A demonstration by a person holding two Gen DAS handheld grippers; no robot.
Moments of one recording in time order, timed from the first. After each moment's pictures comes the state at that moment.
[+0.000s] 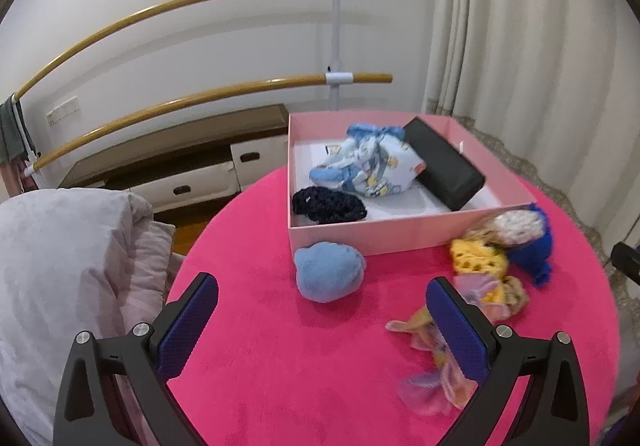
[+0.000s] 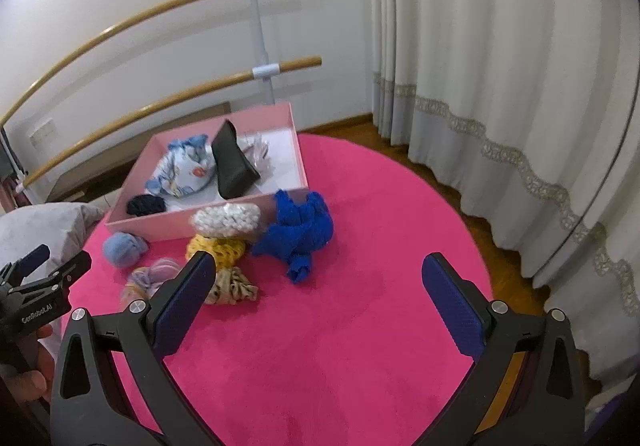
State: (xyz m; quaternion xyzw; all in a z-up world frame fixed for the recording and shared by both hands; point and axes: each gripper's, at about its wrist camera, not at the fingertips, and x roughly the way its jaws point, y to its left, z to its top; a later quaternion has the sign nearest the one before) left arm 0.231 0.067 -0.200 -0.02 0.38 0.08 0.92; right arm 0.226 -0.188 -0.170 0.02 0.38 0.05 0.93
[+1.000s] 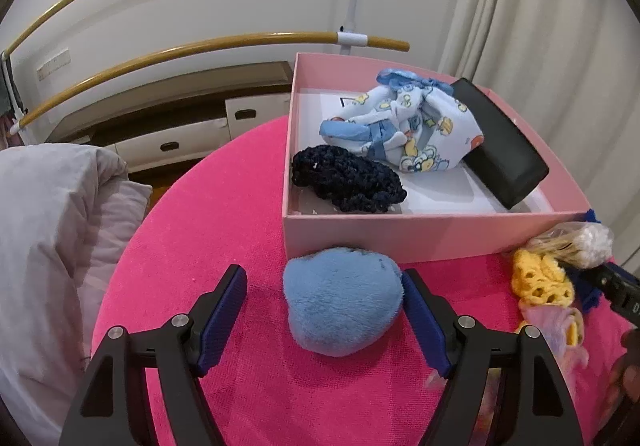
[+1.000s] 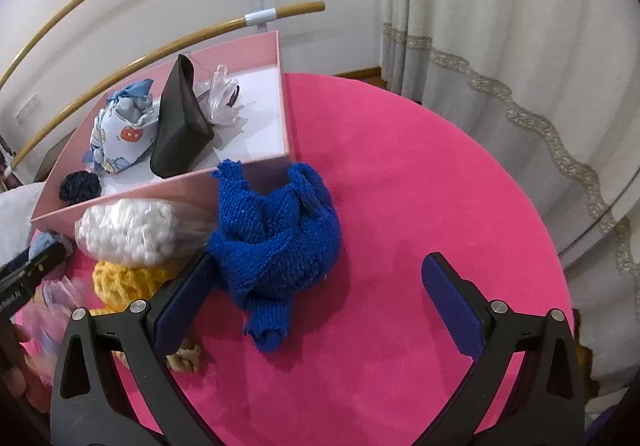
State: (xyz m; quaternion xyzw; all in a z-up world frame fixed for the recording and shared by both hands) left arm 0.321 0.101 -0.283 -0.07 0.42 0.07 0.90; right arm 0.323 -0.180 -0.249 0.02 0.44 0.07 0.89
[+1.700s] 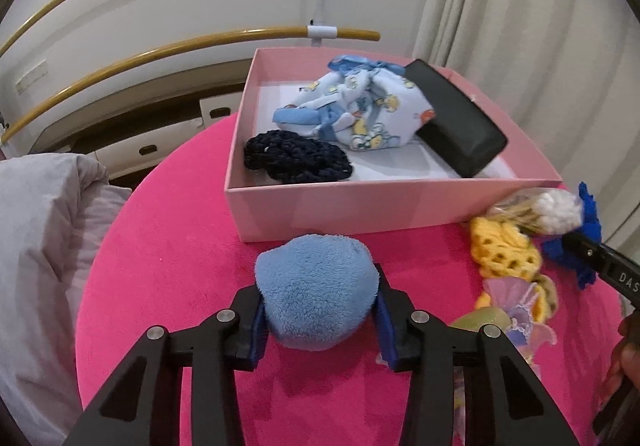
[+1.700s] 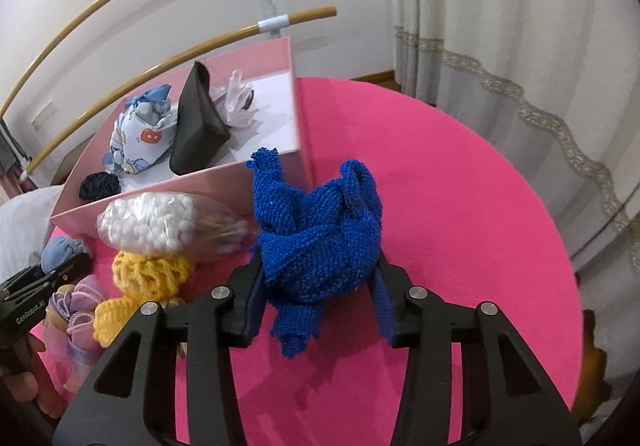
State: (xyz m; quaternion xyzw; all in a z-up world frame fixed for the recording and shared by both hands) left arm 0.299 0.077 -0.272 -0.06 0.43 0.03 0.90; right arm 0.302 -0.193 -0.243 0.03 0.43 0.09 0.90
